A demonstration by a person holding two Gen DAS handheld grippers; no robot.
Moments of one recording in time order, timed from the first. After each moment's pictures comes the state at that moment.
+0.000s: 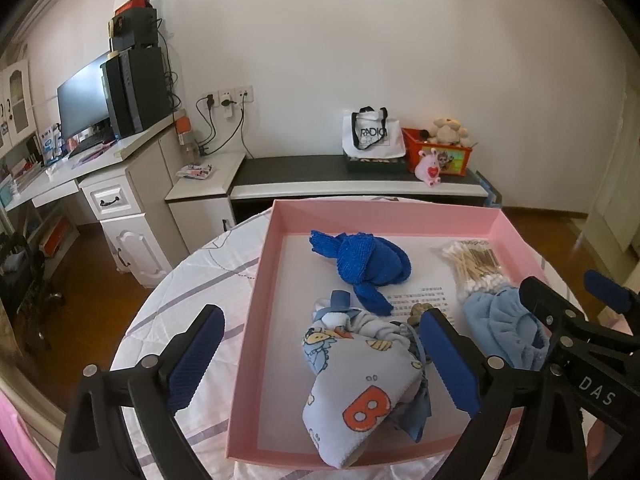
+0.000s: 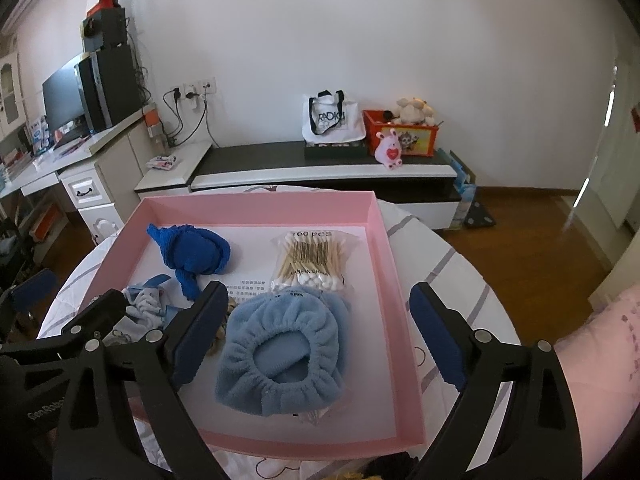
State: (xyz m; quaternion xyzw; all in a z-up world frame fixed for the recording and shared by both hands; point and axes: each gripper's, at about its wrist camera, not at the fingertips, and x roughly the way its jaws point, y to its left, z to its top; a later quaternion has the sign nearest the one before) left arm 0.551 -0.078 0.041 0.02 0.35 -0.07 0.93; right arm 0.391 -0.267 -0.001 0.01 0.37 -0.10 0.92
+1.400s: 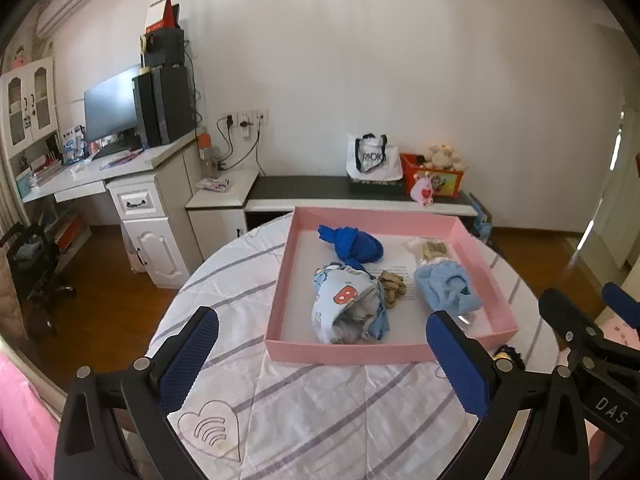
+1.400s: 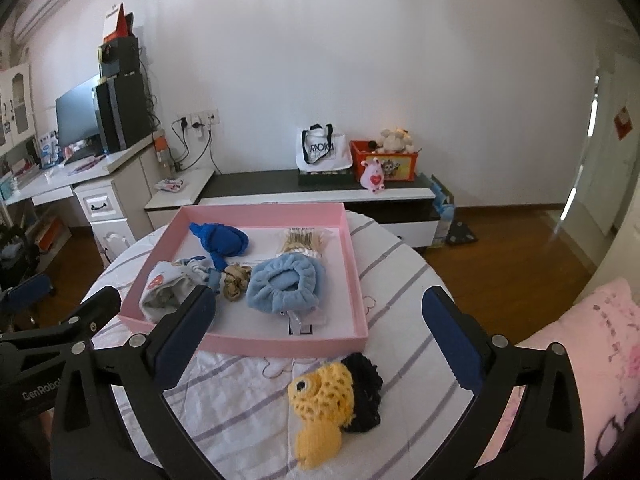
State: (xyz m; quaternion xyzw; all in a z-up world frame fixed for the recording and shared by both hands) left arm 0.366 -0.054 0.119 0.00 0.31 -0.06 0.95; right arm 0.265 -0.250 0.068 0.01 0.32 -0.10 0.94
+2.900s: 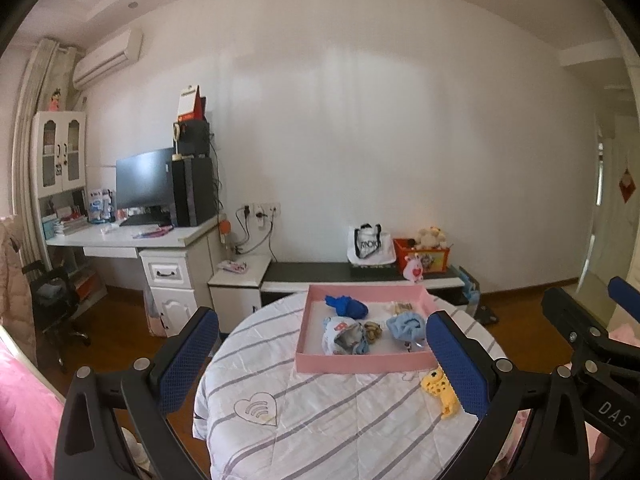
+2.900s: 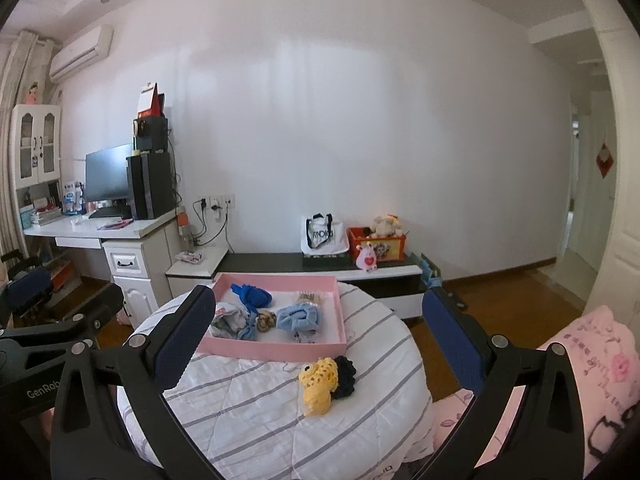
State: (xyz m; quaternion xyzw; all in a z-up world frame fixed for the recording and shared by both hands) left arm 0.131 -0.037 0.166 0.00 0.15 -0.04 0.99; right arm 0.088 -0.208 0.158 -0.02 0.15 -0.10 0.98
